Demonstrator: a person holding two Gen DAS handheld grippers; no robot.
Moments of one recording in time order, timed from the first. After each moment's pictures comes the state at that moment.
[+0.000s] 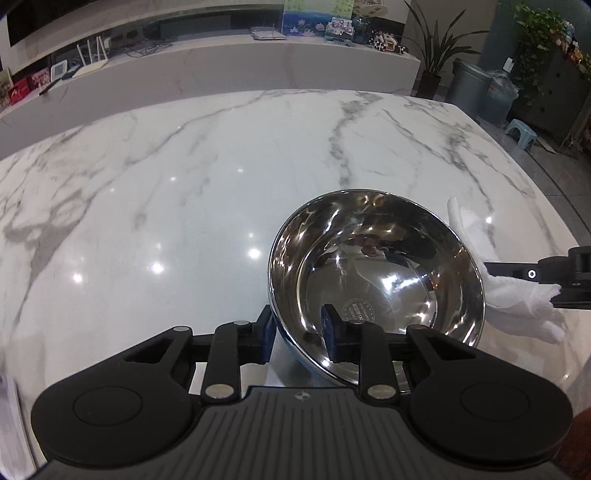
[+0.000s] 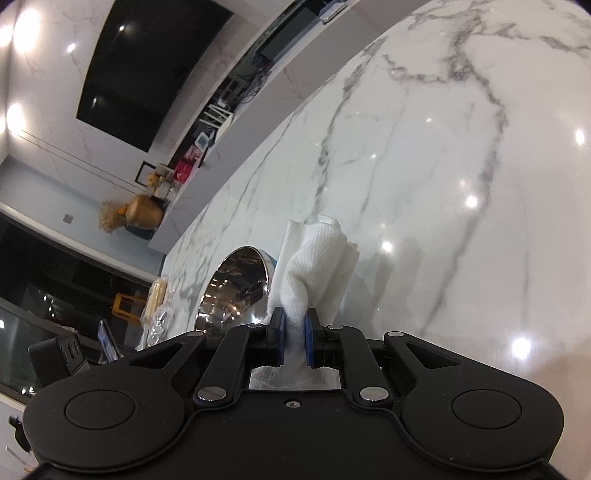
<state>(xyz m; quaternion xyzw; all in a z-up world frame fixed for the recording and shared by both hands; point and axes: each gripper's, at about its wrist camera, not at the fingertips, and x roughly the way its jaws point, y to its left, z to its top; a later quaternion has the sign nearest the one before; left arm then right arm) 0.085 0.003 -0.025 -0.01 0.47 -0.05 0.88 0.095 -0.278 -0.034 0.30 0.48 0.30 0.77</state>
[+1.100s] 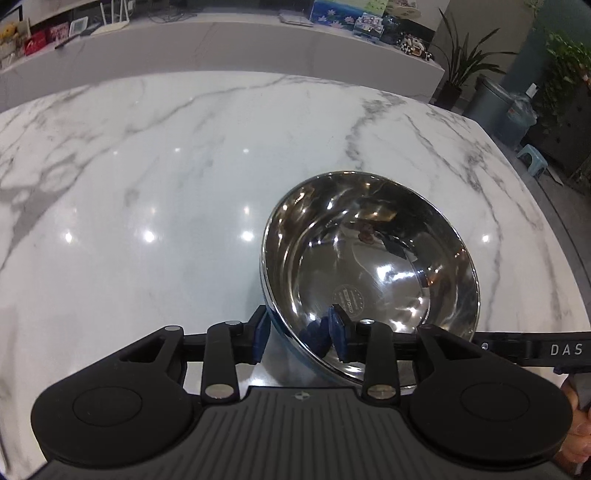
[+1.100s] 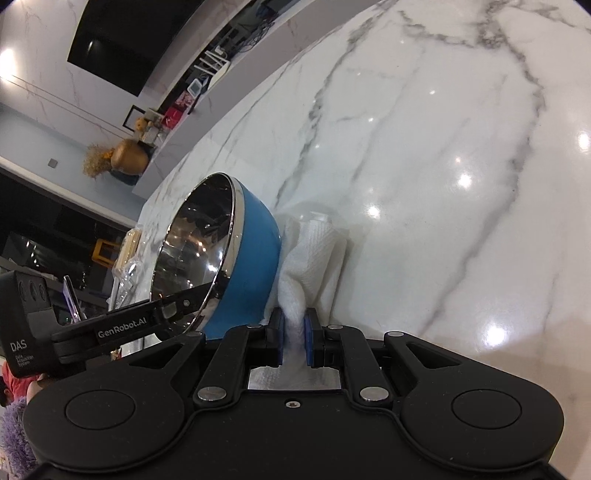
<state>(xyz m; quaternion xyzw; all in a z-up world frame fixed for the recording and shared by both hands) 0.100 0.009 -0.036 -0.08 0.49 -0.04 0.87 0.106 -0.256 -0.060 0.23 0.53 0.32 0.75</state>
